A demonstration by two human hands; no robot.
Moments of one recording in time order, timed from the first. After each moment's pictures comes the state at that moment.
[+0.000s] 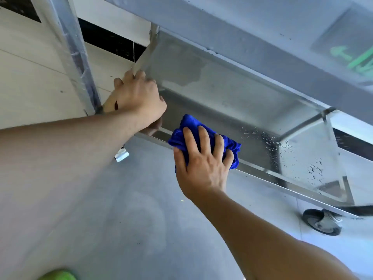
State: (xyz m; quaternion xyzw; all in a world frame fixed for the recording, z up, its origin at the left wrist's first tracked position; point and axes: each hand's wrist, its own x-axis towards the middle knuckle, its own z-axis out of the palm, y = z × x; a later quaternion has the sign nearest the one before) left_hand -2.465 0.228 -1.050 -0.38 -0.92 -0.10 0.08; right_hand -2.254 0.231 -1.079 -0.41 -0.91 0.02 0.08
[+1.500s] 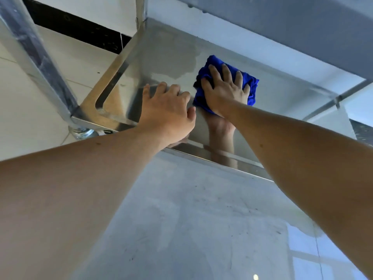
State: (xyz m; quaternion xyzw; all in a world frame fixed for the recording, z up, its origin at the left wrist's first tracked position) left_hand -2.409 0.272 -1.081 -0.50 -0.85 -0.12 0.04; right_hand -2.337 0.439 -1.080 -0.46 -0.88 0.05 0.03
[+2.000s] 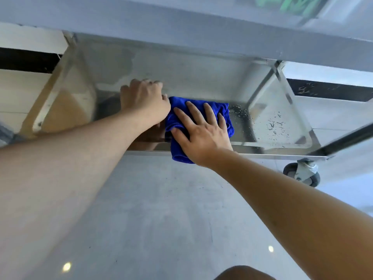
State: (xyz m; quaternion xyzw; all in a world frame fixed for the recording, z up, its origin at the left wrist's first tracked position) left_hand -2.349 0.337 -1.041 -0.52 -0.84 -0.12 0.01; right_hand -2.174 0.351 -1.077 -0.42 -0.90 0.06 0.04
